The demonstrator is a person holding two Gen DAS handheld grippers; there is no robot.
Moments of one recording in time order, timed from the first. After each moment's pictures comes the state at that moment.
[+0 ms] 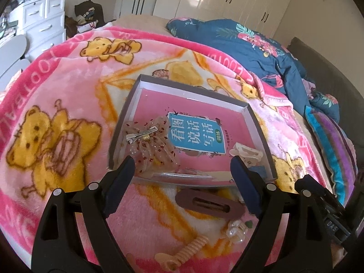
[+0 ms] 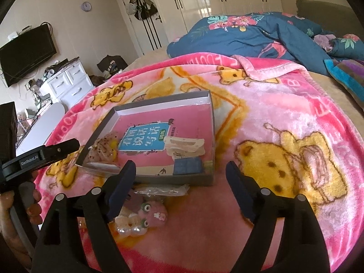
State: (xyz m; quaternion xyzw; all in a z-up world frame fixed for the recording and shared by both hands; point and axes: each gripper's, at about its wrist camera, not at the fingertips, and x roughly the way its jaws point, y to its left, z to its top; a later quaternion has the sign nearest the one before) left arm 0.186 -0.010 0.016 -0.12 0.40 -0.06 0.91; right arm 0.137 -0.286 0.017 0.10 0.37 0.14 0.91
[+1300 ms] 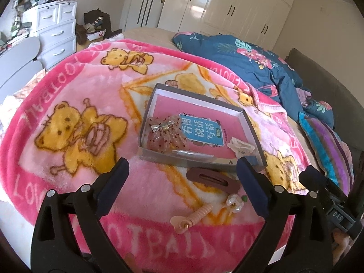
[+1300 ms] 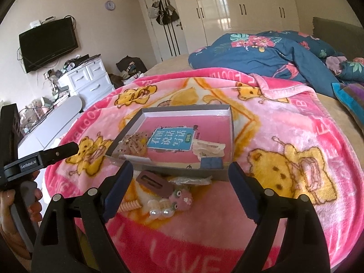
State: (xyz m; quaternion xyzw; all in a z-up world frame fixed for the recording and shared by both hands) left arm 0.112 0.016 0.045 -0.13 0.37 -0.05 0.92; right arm 0.085 -0.266 0.059 0.06 0.34 0.18 0.92
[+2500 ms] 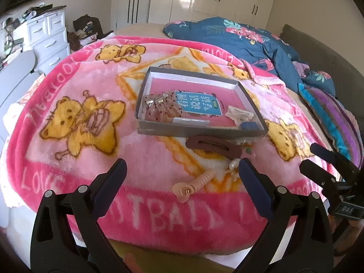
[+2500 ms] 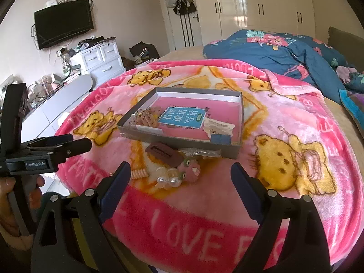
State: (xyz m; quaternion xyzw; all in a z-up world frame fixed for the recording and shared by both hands) left arm 0.075 -0.010 0.025 -0.06 0.39 -0.06 0.92; right arm 0.047 -0.257 0.044 0.01 0.35 0.22 0.91
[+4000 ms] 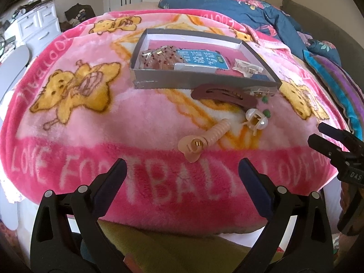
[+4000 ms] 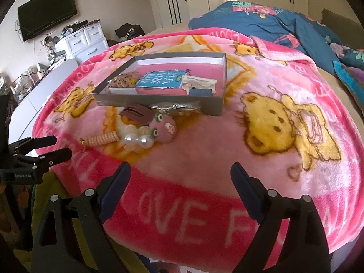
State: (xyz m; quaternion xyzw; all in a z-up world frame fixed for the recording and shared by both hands) left arm 0.067 -0.017 -0.038 -0.02 0.46 -0.06 0.89; right arm 0.049 -0.277 -0.018 0.01 0.42 0.18 0.89
